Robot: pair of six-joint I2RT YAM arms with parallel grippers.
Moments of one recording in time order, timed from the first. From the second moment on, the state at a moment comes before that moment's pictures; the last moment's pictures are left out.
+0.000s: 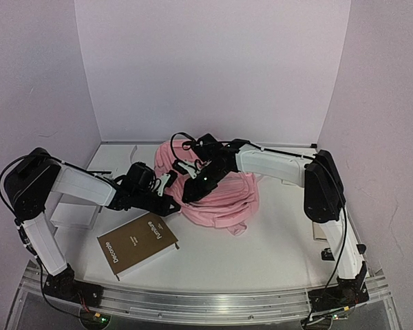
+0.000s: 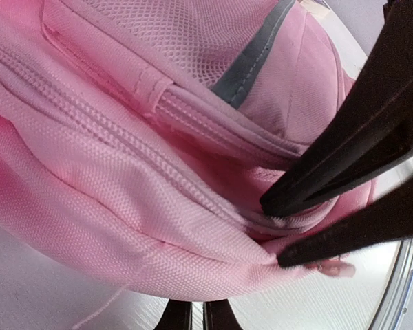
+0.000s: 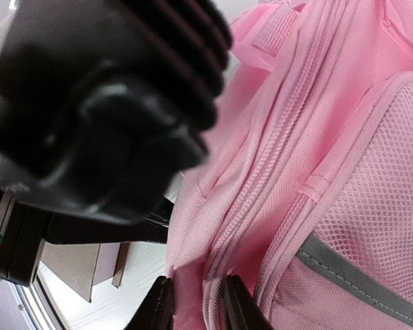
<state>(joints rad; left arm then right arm) -0.67 1.74 0.84 0.17 0.35 -0.29 0.85 2.33 2.05 -0.76 -0.35 0.03</state>
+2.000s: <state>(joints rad) -0.91 1.66 0.64 0.54 0.06 -0.30 0.80 2.44 2.19 -0.70 -0.51 0.33</state>
